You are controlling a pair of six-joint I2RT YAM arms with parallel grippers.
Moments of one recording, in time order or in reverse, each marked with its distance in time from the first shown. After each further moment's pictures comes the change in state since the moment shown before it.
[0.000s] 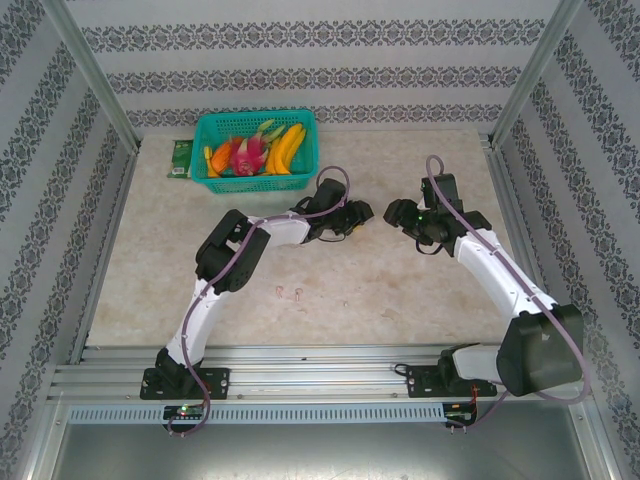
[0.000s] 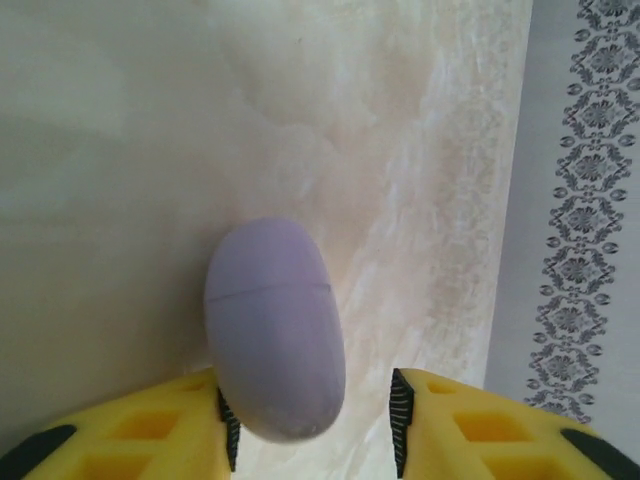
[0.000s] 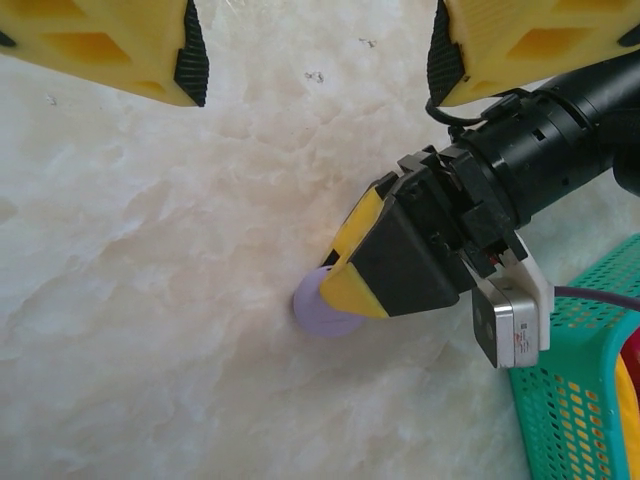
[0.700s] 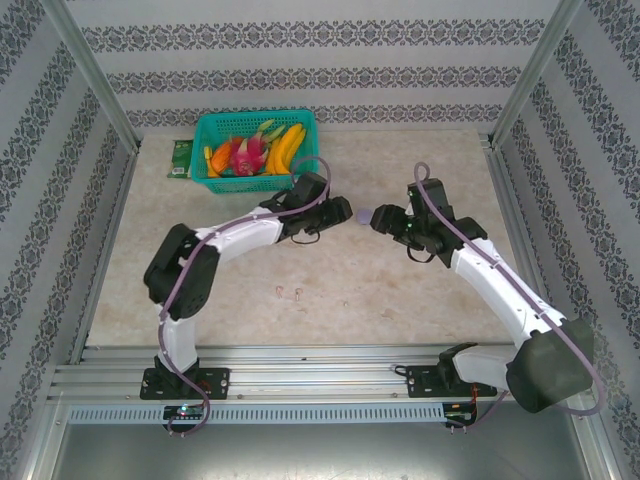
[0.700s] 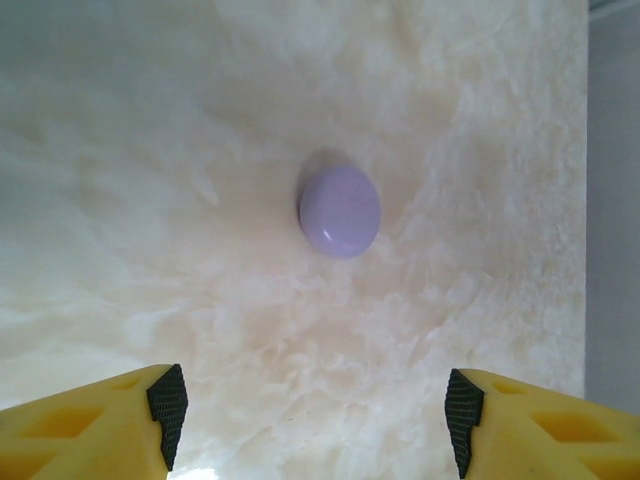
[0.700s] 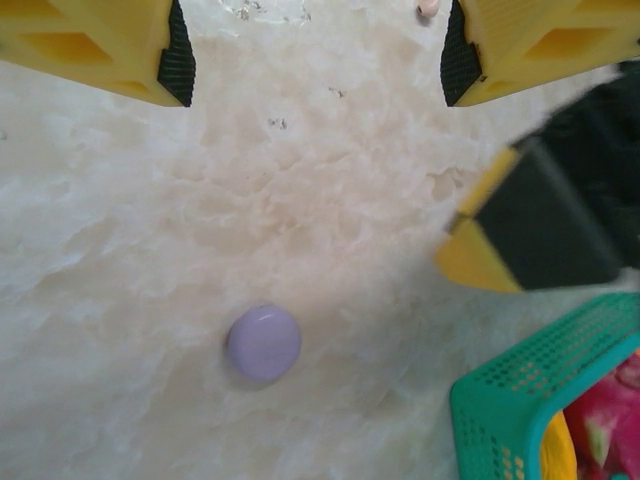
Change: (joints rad) left arm 0.003 -0.455 -0.216 -0.396 -0.284 0.262; right arm 0.154 -0.069 0.000 -0.040 0.062 0.003
